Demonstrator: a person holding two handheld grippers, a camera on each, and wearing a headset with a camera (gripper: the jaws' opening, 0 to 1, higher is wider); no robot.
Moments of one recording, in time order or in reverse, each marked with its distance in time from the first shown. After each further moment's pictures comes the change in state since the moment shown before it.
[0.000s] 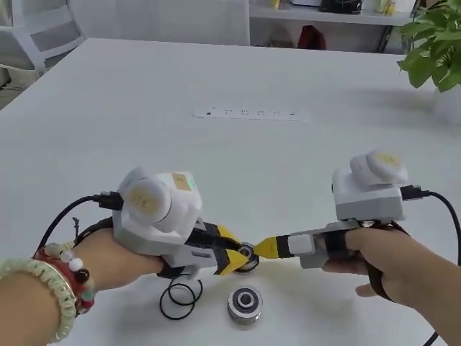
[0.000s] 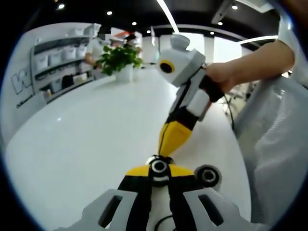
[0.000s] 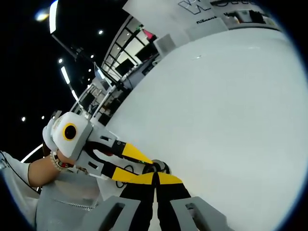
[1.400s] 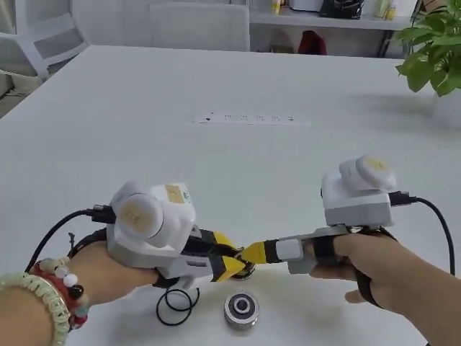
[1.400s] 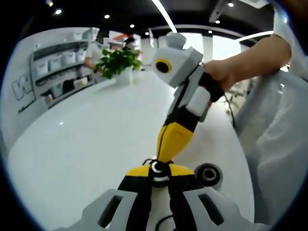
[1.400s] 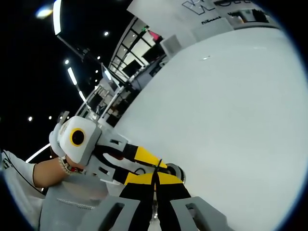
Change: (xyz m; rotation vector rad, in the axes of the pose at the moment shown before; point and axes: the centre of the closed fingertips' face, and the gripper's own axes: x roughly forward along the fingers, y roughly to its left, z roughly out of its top) left arm -0.001 0.000 0.000 0.043 -0.017 0.023; right arm 0.010 0.030 0.007 0.007 -0.018 0.130
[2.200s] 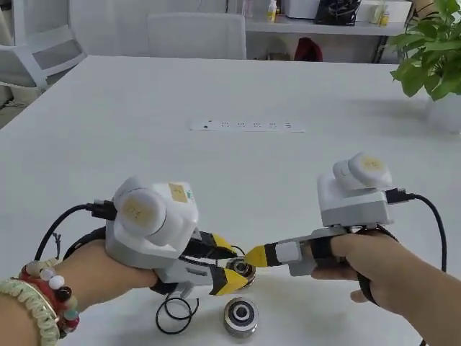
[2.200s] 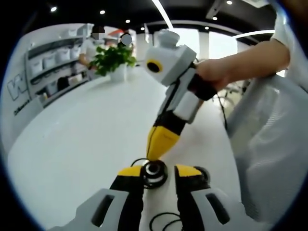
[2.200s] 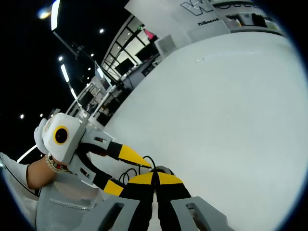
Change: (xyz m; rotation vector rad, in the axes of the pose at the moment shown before) left arm -0.012 -0.011 0.013 0.001 0.058 -0.053; right arm -0.012 -0.025 0.008 -0.030 0.011 -0.151
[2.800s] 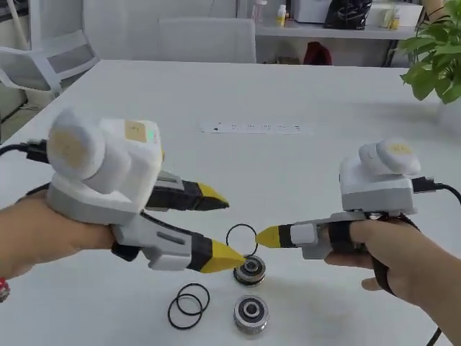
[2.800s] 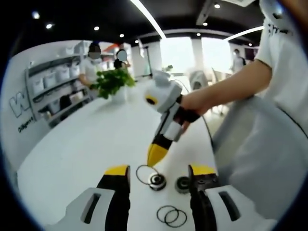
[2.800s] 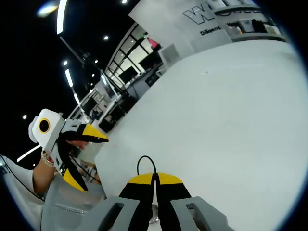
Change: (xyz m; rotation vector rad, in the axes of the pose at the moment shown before) left arm -0.085 -0.009 0.058 0.088 -0.113 0.029; right arm -0.015 0.026 0.017 -0.028 -0.071 0.016
